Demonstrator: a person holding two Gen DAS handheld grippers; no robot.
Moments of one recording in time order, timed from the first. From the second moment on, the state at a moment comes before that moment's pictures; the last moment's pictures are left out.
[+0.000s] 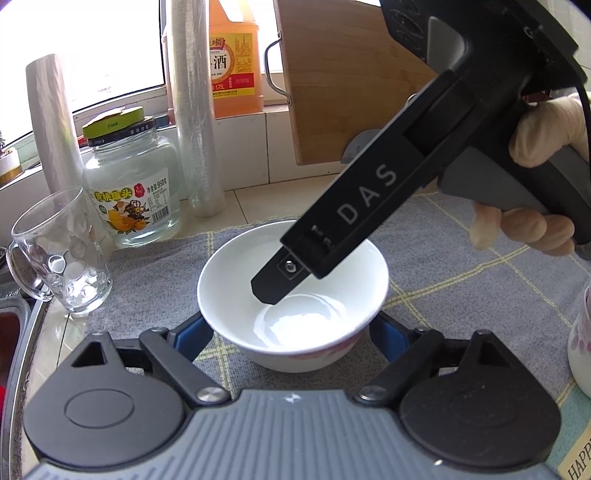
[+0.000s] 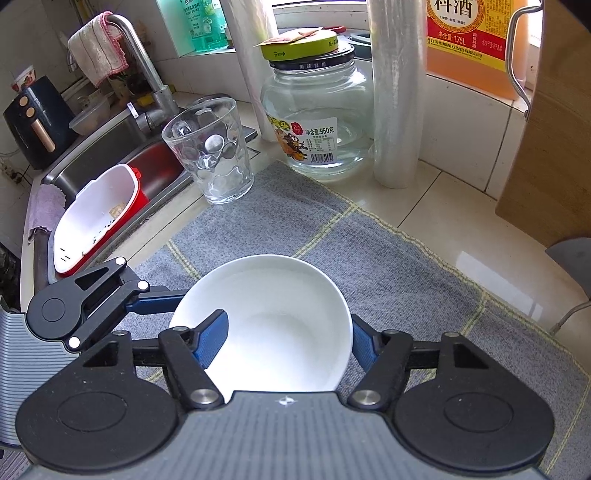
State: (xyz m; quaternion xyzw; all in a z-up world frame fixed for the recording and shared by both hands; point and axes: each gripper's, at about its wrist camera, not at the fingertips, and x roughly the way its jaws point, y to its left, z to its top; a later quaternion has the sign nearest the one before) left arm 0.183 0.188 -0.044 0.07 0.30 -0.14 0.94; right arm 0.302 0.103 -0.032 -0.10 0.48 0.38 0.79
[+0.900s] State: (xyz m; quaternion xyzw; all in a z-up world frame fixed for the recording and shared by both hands) left arm 0.121 0.147 0.002 0.12 0.29 -0.19 0.93; right arm 0.223 0.044 0.026 -0.10 0.43 0.39 0.81
